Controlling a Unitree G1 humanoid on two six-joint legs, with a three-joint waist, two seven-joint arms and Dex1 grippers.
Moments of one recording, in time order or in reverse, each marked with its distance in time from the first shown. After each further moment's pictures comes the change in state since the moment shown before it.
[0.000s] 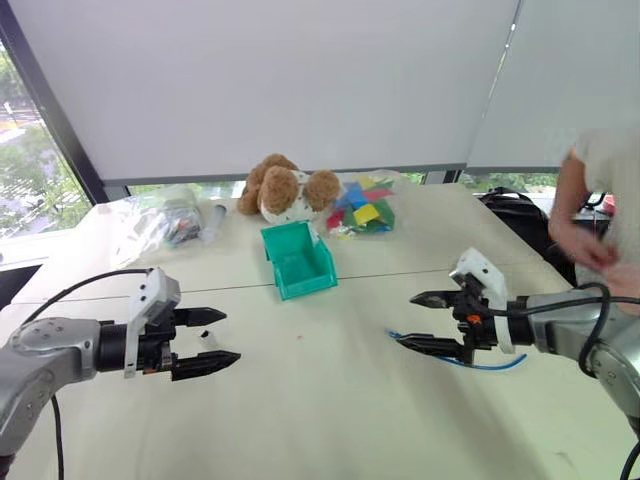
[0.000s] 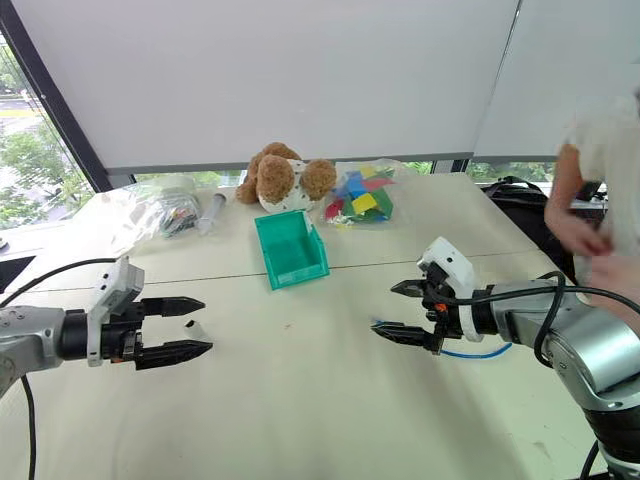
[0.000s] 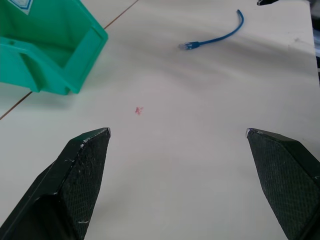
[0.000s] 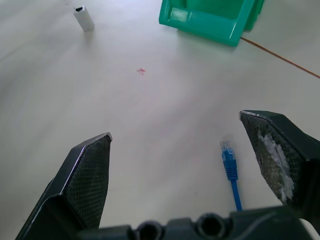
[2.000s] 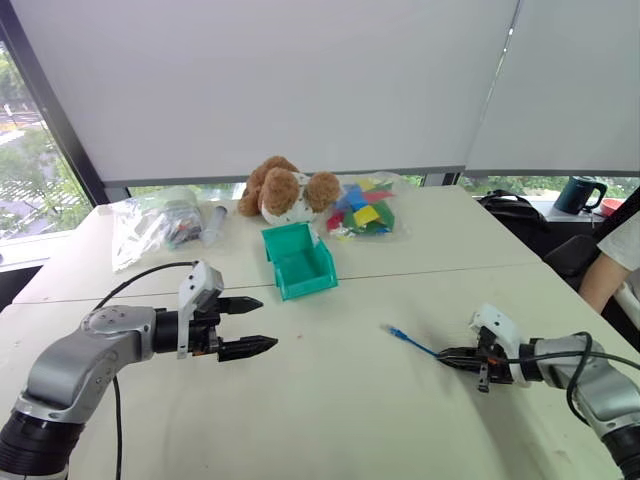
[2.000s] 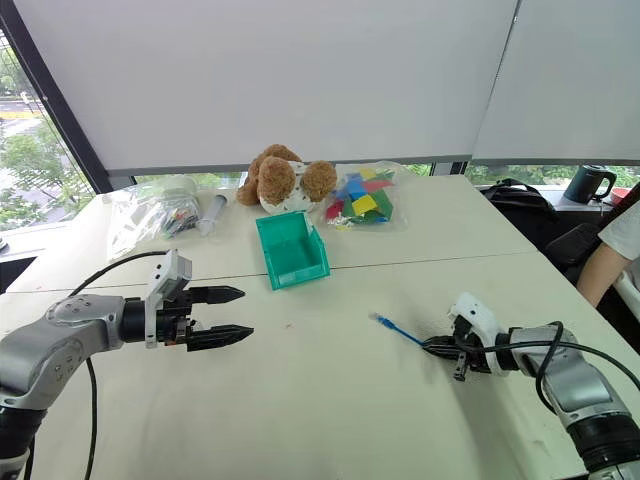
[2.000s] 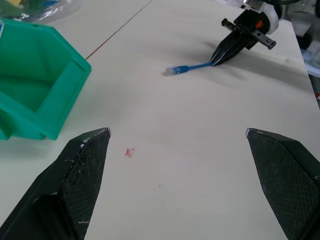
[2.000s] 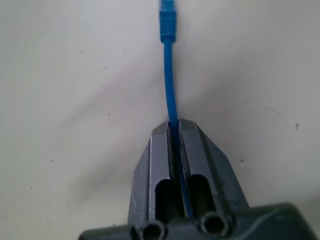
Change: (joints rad) left arm -0.187 -0.164 -0.211 0.090 0.093 -0.040 0.038; right arm 0.128 0.107 0.126 0.641 -0.427 -0.689 0.220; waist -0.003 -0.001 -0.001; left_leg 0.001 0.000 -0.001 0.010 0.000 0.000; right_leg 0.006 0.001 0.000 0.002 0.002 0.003
